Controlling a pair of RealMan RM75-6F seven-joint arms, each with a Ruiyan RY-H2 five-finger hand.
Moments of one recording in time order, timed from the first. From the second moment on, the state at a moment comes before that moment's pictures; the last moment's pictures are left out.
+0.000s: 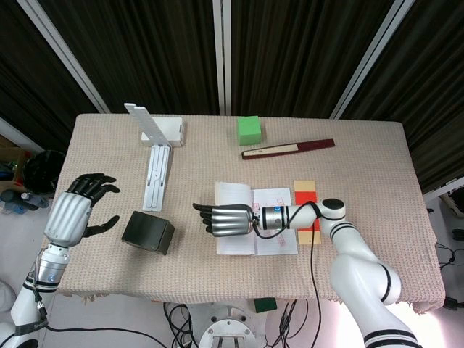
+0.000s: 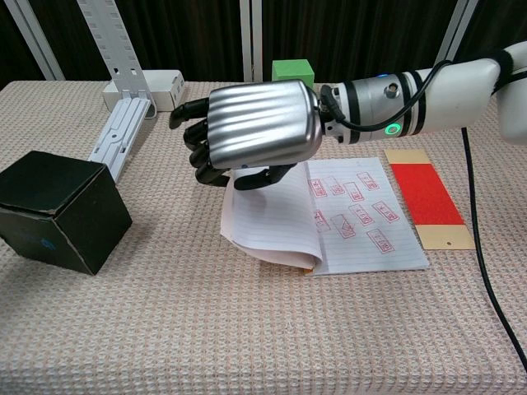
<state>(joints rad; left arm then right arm) -0.30 -1.13 -0.11 -1.80 1.57 1.43 0.05 1.22 -1.97 -0.28 -0.23 -2.04 1.45 0.31</state>
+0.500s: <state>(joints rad) -0.29 -1.13 -0.10 -1.79 1.57 1.44 0.04 1.27 -2.08 -0.20 -0.28 -1.93 1.24 0.26</state>
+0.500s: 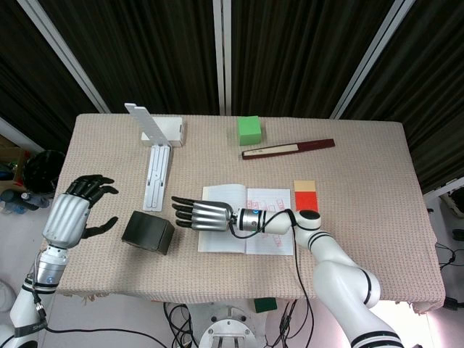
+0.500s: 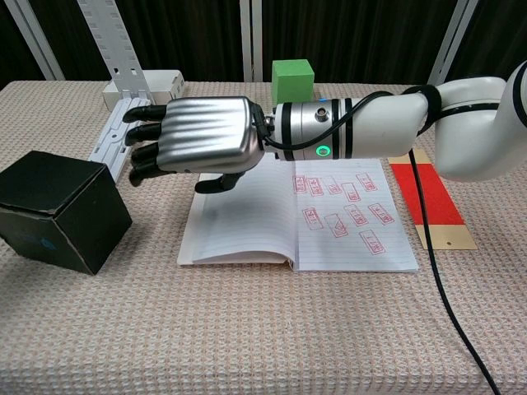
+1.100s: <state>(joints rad) -0.27 -1.13 -0.09 -1.79 1.60 1.47 0.05 1.10 -1.76 -0.12 -0.85 -1.76 1.27 0.14</state>
